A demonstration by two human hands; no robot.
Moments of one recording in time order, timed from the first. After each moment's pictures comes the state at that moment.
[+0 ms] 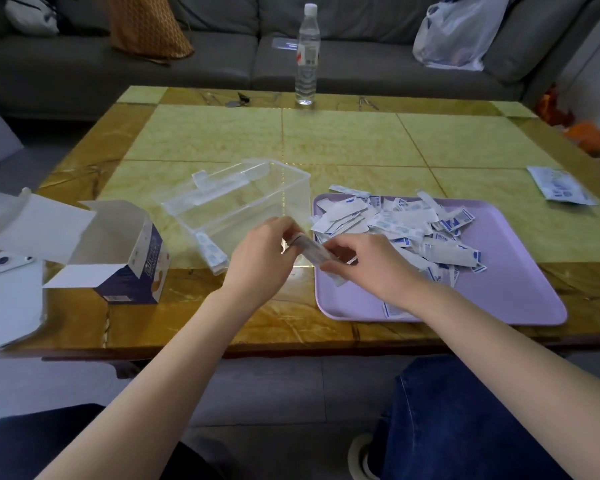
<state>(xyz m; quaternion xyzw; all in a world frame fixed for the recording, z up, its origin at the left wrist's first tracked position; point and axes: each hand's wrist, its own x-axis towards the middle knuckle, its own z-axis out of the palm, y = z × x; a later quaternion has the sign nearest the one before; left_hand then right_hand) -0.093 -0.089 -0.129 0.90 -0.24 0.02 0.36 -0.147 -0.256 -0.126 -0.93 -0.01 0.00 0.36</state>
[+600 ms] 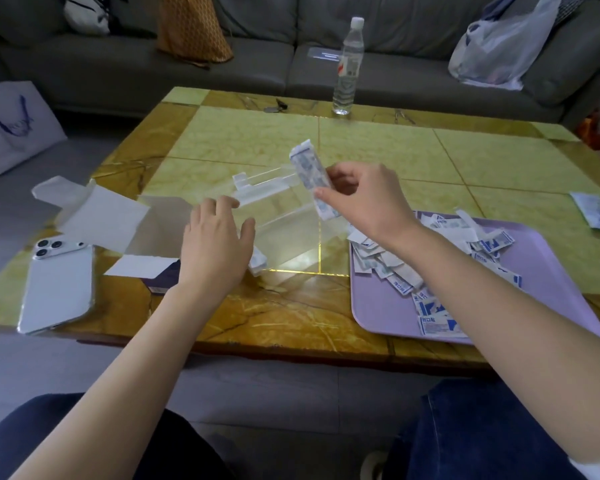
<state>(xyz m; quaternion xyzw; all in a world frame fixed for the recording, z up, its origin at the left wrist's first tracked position) -0.069 -0.005 -0.117 0.96 -0.06 0.11 0.26 -0.082 -0.195 -0.064 -0.90 -0.03 -0.16 0.40</state>
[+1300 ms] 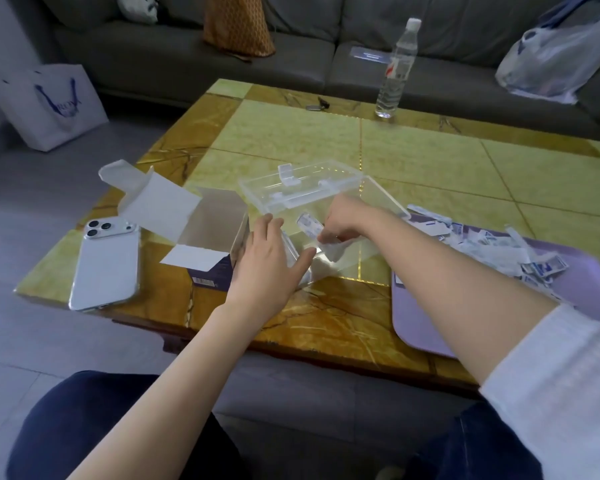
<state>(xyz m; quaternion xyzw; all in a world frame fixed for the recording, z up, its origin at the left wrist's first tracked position) -0.083 0.006 -0.143 0.95 -0.10 0.04 0.30 -0.001 -0.137 -0.107 -0.98 0.03 0.19 0.08</state>
